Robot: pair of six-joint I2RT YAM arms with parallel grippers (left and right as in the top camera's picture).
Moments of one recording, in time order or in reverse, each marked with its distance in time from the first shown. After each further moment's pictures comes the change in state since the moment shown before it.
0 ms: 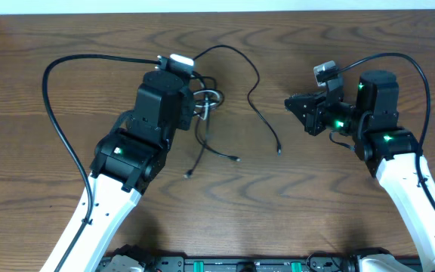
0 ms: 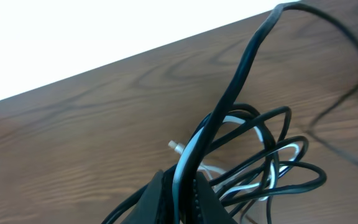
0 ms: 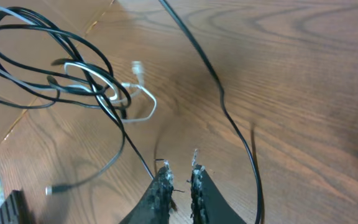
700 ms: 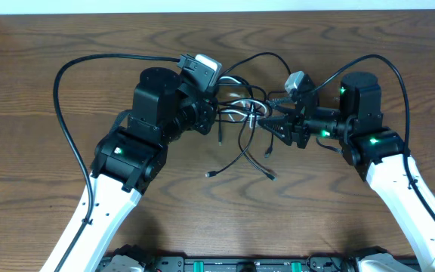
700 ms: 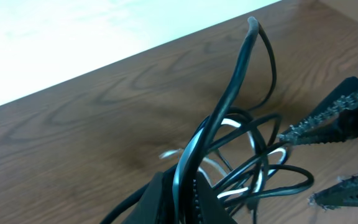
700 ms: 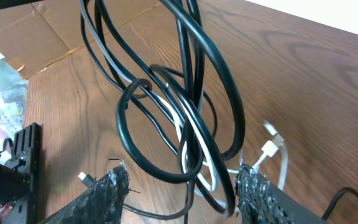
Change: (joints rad) left arm 0.000 0.000 0.000 0.105 0.453 -0.006; right arm 0.103 -0.001 0.000 0.026 -0.157 -0.284
